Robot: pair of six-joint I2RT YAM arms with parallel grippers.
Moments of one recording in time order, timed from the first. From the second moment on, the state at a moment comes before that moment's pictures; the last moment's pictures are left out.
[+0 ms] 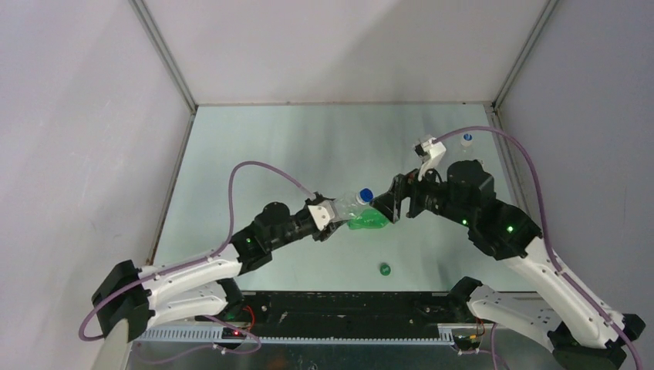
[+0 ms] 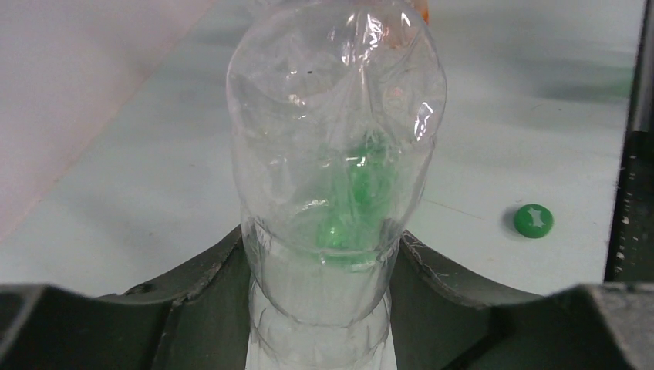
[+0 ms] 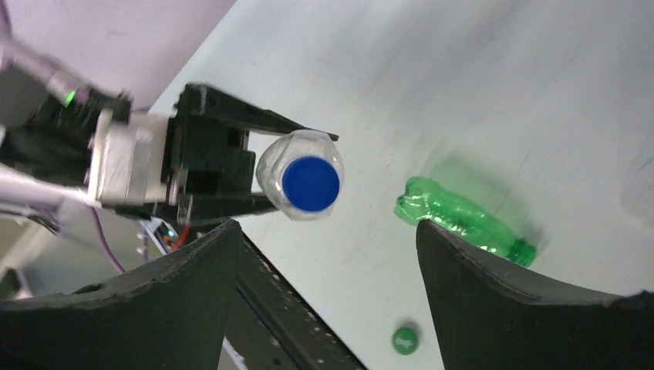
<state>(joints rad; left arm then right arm) -0.96 1.00 0.48 0.39 0.09 0.29 0.75 0.87 1.10 -0.59 -0.12 0.43</state>
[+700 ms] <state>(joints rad) -0.80 1.02 0.69 -0.07 0.78 0.32 0.73 0.79 1.10 -0.72 -0.70 -0.54</state>
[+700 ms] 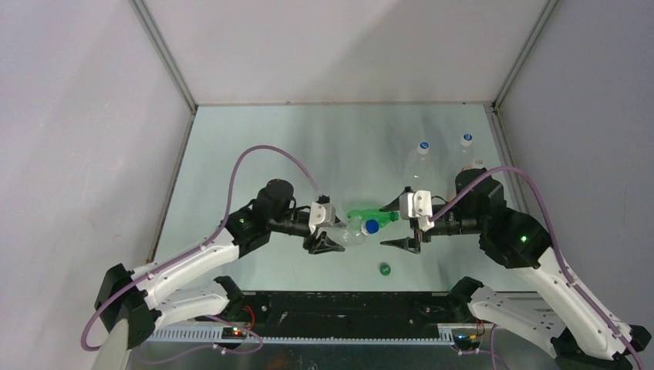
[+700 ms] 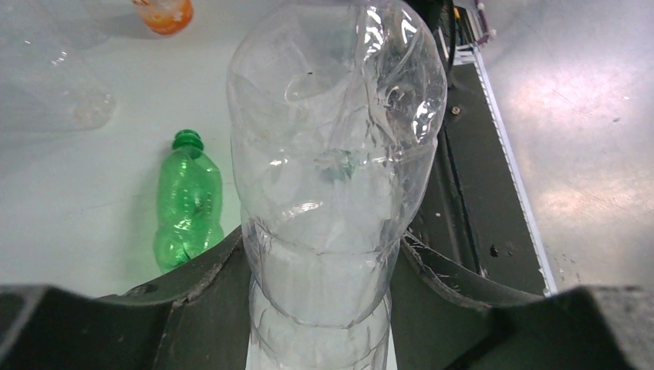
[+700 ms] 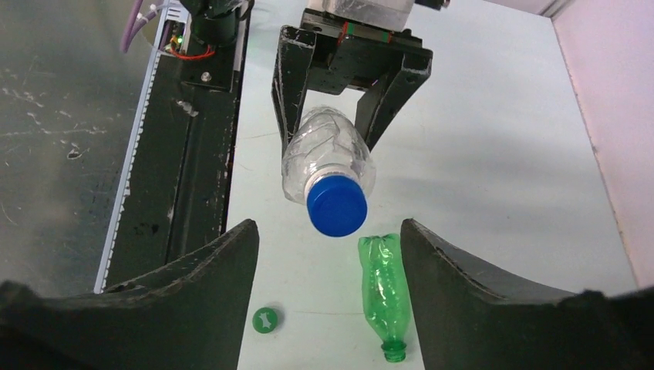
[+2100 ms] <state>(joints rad) -0.91 0.98 0.70 -0.13 0.38 0.48 0.72 0.98 1.13 -0.72 -0.58 -0.20</state>
